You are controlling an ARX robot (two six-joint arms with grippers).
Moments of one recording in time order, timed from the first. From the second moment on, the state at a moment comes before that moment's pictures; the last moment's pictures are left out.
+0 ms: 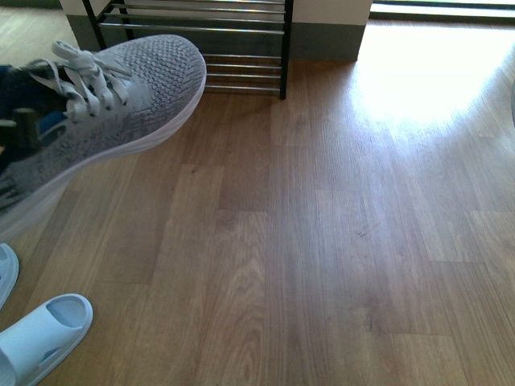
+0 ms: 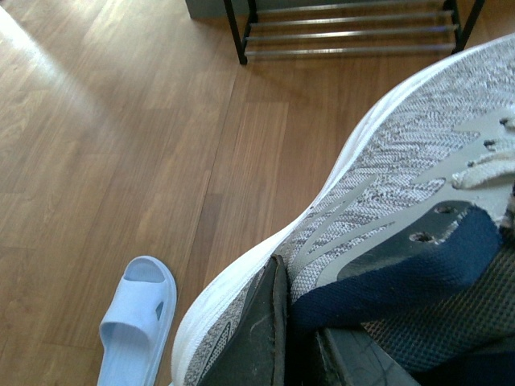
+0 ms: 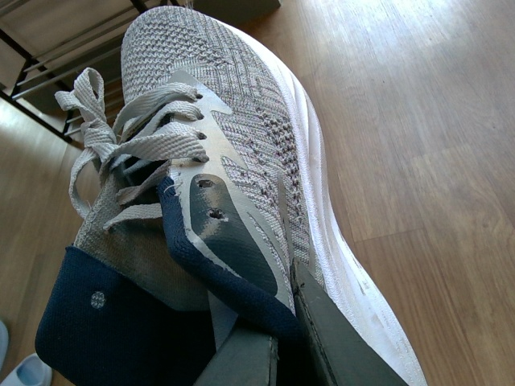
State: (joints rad) left arm -0.34 1.27 0.41 0.39 -0.43 -0.09; right arm -0.71 1.00 0.24 0.28 -0.57 0.10
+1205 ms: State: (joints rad) left arm -0.34 0.87 0.41 0.18 -0.49 -0.19; right arm -0.71 1.01 0.24 0.28 -0.56 0.10
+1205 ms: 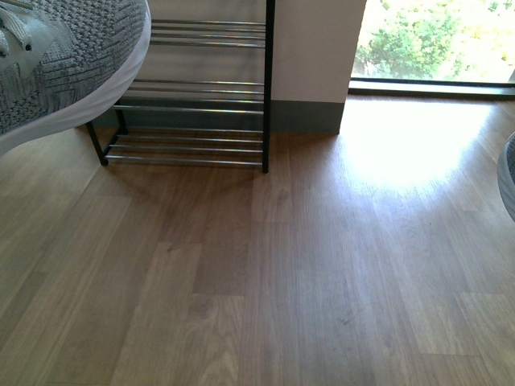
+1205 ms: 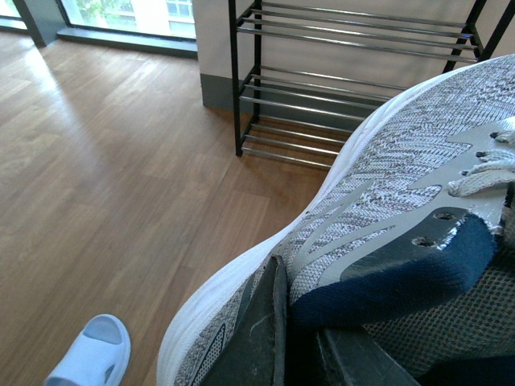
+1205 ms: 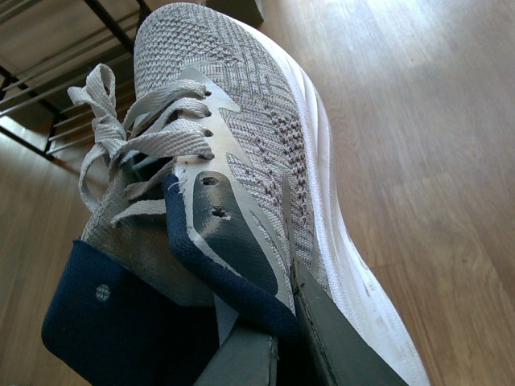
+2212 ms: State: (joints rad) left arm -0.34 0.87 0.41 0.18 -0.49 -0.19; right arm -0.71 1.00 0.24 0.28 -0.57 0.10
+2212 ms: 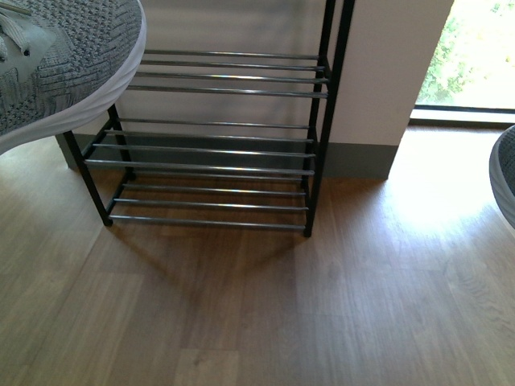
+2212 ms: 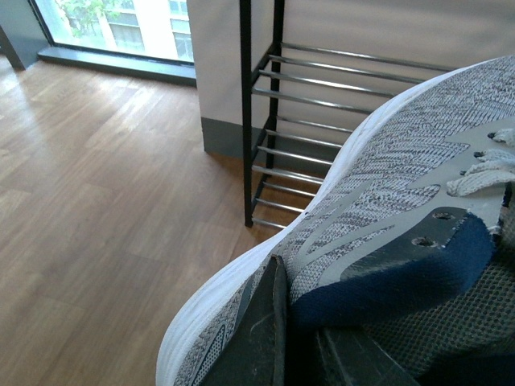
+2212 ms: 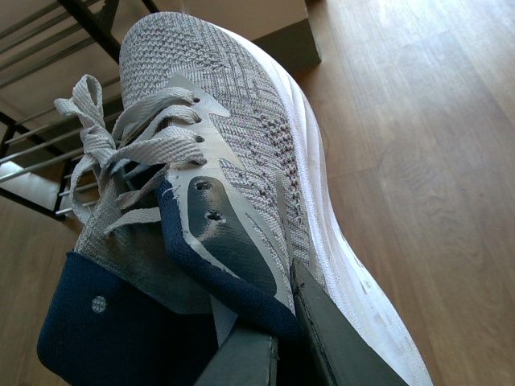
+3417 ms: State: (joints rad) left arm -0.34 0.87 0.41 0.18 -0.50 -0.19; right arm -0.71 1.00 0.24 0.28 -0.57 0.11
